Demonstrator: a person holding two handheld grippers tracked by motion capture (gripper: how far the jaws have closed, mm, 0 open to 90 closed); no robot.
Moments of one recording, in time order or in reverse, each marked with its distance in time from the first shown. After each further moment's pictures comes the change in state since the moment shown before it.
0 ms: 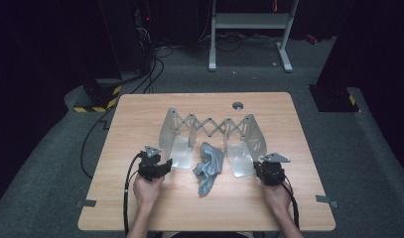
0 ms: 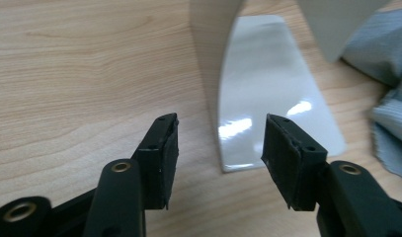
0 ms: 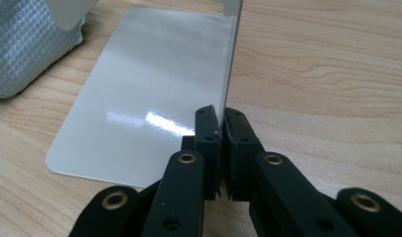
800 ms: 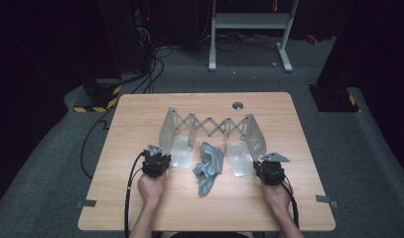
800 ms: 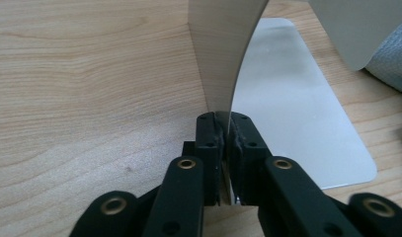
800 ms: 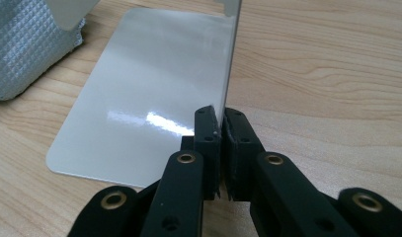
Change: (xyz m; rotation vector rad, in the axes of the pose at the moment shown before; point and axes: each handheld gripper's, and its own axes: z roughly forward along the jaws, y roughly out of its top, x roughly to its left) left arm 0.002 -0.005 0.023 -0.045 -0.031 -0.018; right arm 0.000 0.001 0.001 0.001 0.004 0.004
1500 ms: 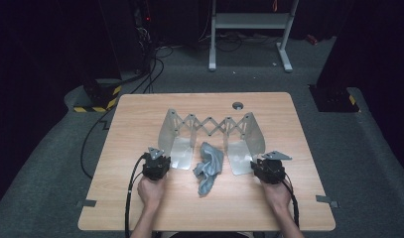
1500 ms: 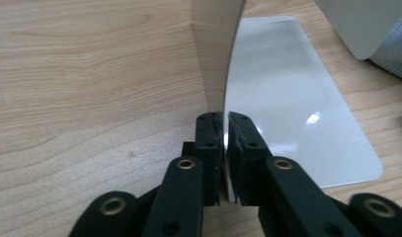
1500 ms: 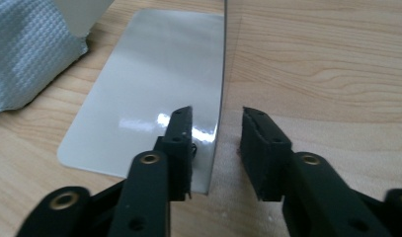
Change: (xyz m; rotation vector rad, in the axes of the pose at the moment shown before) left arm -0.008 -0.006 -0.005 -0.006 0.030 0.027; right arm -0.005 0.001 0.001 -0.006 0.044 0.033
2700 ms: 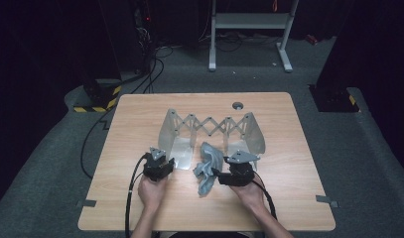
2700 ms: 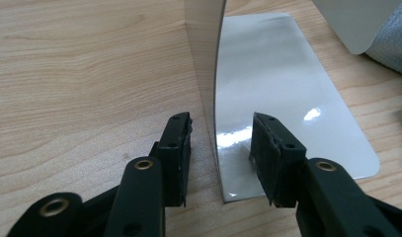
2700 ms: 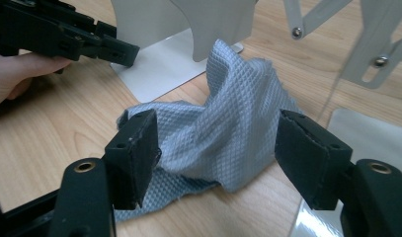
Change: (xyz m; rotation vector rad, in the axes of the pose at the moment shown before) left arm -0.003 0.000 0.001 0.003 0.005 0.023; right arm 0.099 0.039 0.001 -0.095 0.293 -0.218
